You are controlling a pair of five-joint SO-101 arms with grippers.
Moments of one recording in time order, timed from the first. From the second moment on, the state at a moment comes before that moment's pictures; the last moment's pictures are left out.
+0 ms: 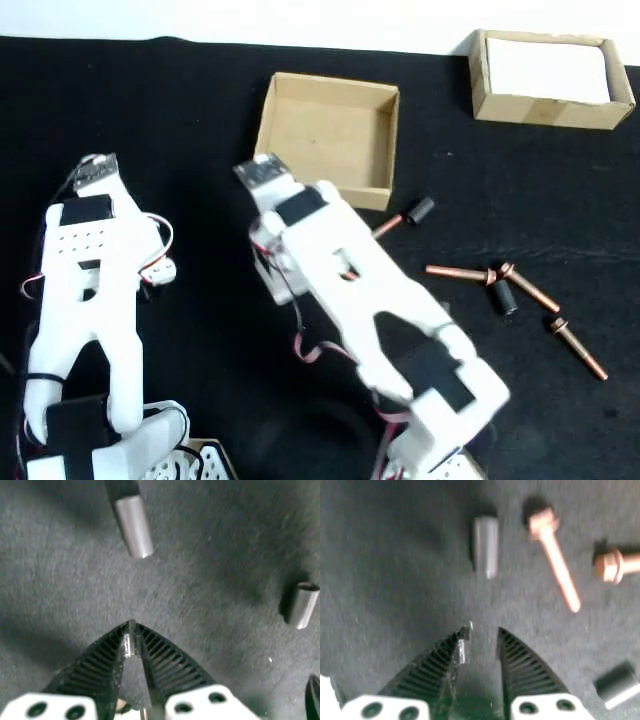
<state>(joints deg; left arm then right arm) -17.2 -16.0 31.6 76.6 15.5 -42.7 11.4 0.7 81.5 -3.6</state>
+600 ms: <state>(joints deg) -17.3 -15.8 44.4 57.1 15.3 -41.7 38.8 -26.4 85.3 2.8</state>
